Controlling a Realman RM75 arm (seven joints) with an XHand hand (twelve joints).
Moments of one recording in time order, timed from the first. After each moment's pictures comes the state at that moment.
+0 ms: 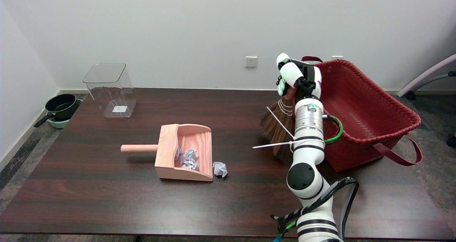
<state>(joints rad) 0.15 -2.08 2.04 -1.64 0.39 -0.18 -2.33</state>
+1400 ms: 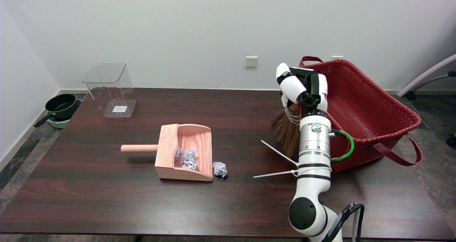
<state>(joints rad) -0.11 -2.03 1.83 -1.72 0.35 -0.41 -2.33</state>
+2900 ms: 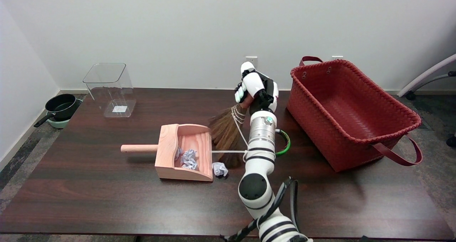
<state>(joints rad) 0.18 -2.07 1.75 -1.29 0.73 -0.53 -2.33</state>
